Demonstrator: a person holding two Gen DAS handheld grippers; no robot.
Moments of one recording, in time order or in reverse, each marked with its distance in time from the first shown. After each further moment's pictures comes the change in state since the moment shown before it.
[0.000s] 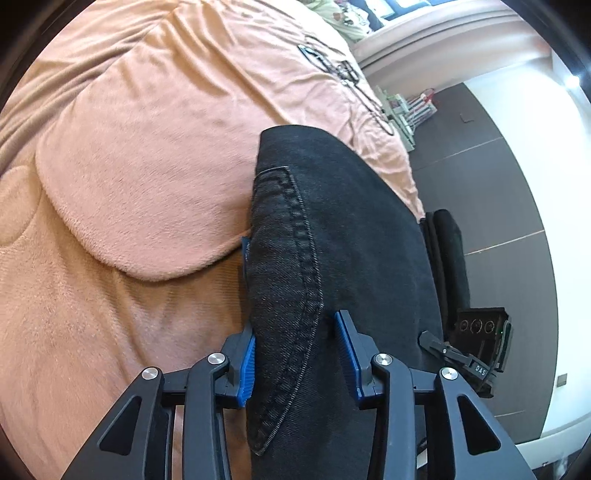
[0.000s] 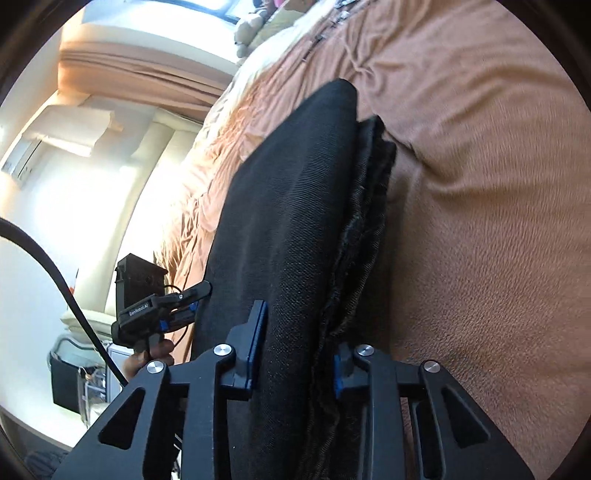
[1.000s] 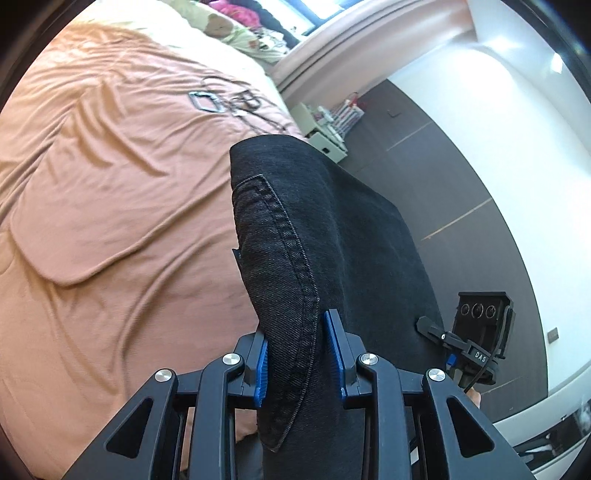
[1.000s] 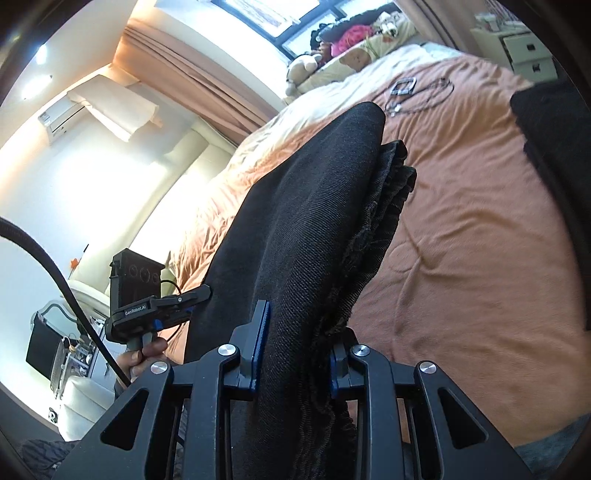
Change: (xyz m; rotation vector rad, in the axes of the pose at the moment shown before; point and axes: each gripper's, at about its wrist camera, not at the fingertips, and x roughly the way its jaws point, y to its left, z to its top) left arm -0.062 -0.145 -0.046 0.189 -0.104 -0.121; right arm -0.120 0.072 -0.031 -0.225 -0.150 -0.040
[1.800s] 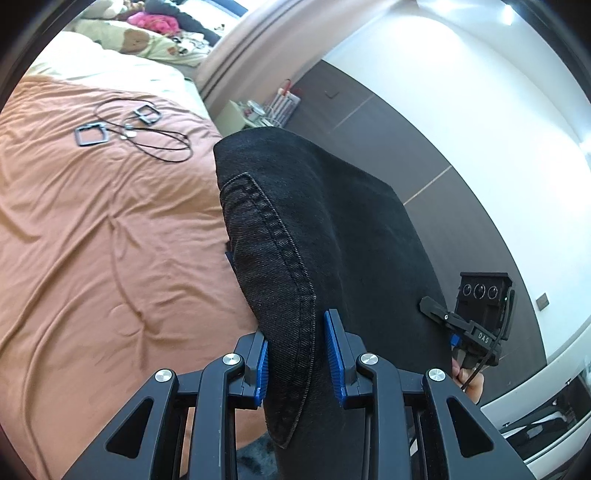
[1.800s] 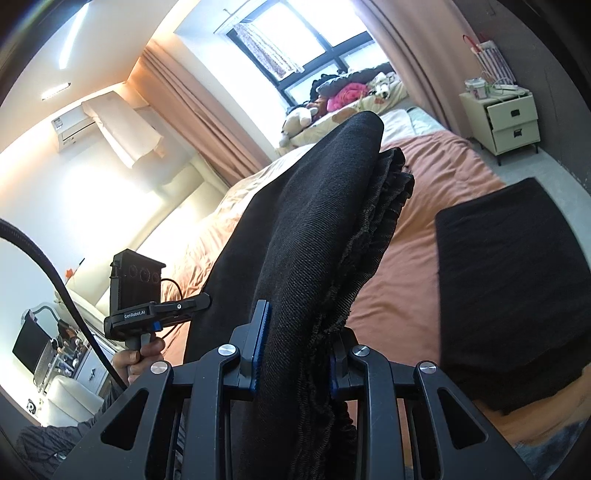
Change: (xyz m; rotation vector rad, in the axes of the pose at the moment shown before) left arm 0.106 -0.151 0.041 0.172 0.033 -0.110; right arm -0.143 -0.018 0.013 -0.099 -0.141 -0.078
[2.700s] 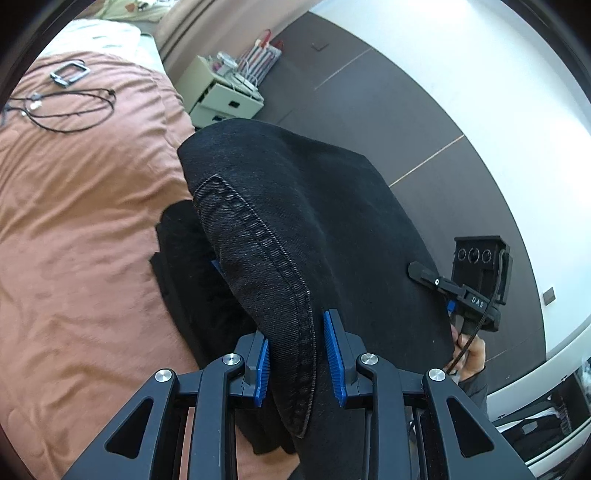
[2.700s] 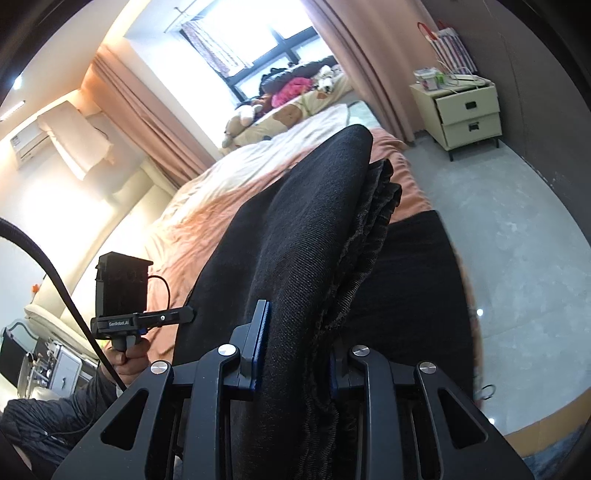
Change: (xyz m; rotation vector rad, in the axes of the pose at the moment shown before) left arm 0.228 0.009 0.063 0.018 0.154 -0.078; right arm -0.021 -0.093 0.059 0.052 0.060 -0.149
